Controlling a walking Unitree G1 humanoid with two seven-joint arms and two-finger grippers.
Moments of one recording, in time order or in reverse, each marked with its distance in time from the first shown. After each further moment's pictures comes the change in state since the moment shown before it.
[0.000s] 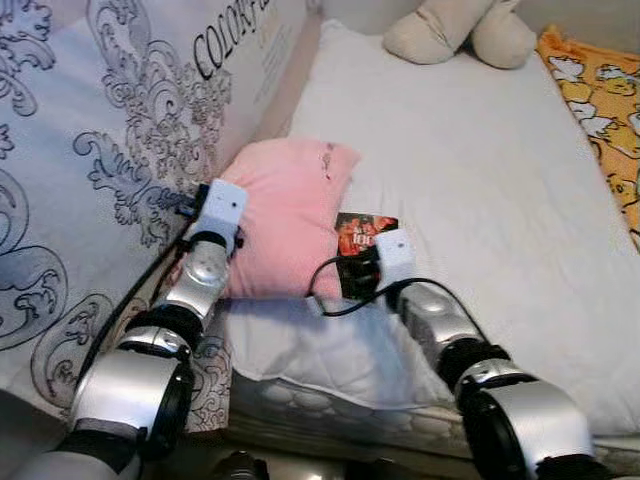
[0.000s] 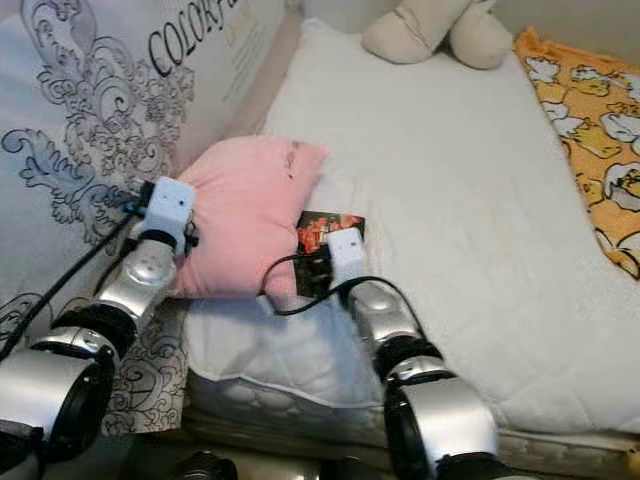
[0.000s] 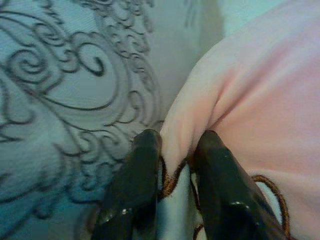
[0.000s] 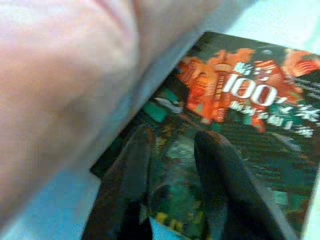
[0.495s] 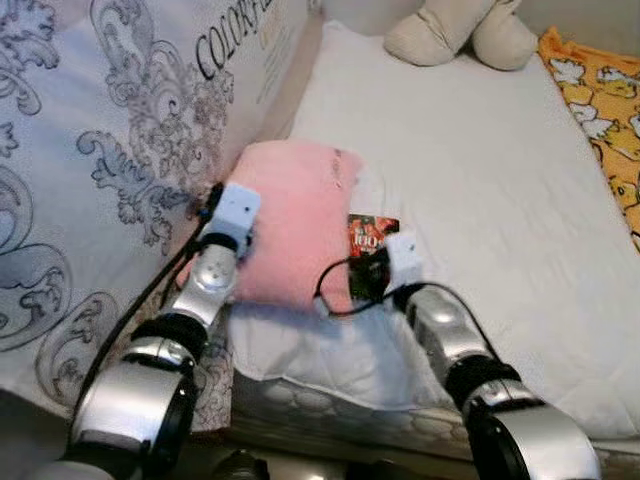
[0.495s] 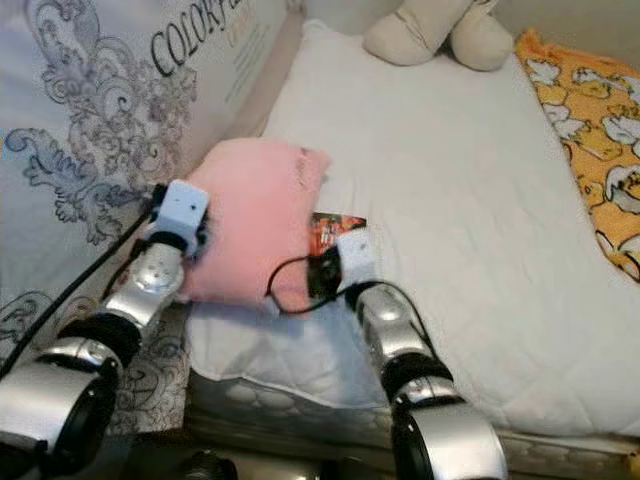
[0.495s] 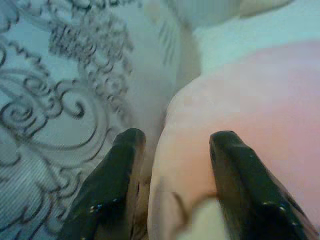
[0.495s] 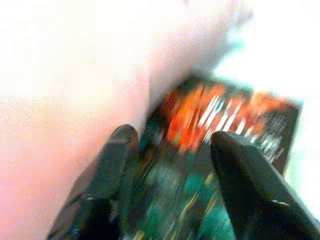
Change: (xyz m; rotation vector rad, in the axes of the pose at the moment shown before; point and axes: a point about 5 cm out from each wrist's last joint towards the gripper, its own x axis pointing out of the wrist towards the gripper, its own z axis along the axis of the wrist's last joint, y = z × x) left arm -0.006 -0.015 0.015 -0.038 -0.156 -0.097; right arm -0.014 -0.016 0.005 -0.056 -0.180 -0.060
